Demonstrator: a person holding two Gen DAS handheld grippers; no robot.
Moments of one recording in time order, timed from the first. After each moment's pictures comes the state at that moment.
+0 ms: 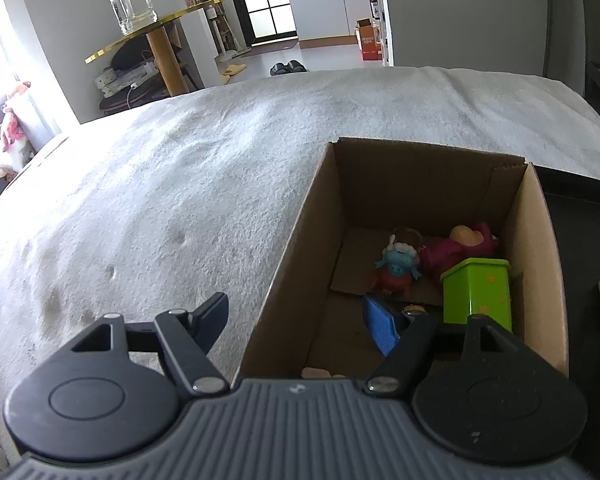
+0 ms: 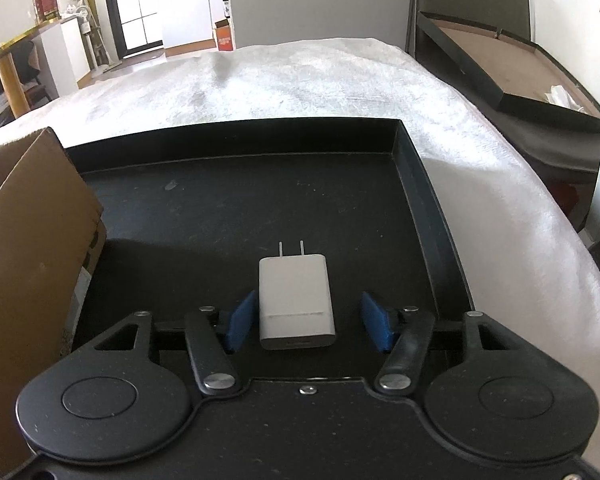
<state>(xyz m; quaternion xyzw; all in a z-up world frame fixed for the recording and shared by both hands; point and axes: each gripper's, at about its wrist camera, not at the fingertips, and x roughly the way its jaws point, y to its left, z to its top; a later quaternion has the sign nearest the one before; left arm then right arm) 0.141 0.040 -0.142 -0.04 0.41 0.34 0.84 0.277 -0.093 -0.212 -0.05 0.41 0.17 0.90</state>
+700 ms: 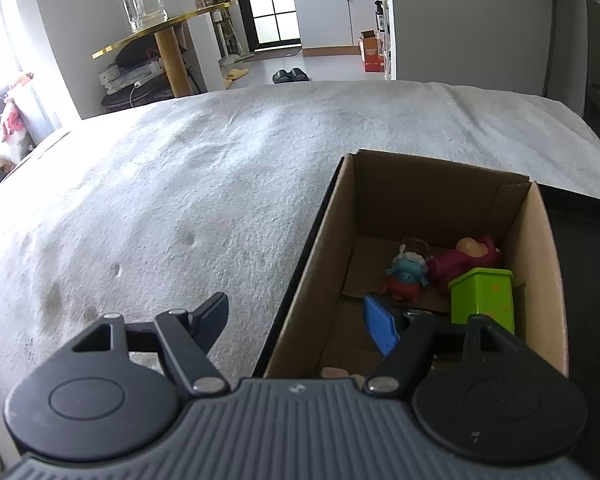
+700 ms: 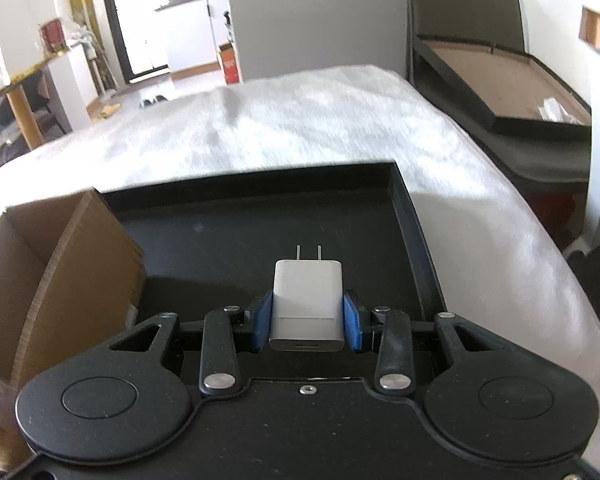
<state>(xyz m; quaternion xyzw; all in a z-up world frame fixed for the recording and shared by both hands) 0.126 0.051 -0.133 -0.06 0.40 0.34 0.85 0.263 -0.099 -0.163 -0.01 0.38 0.19 0.90</state>
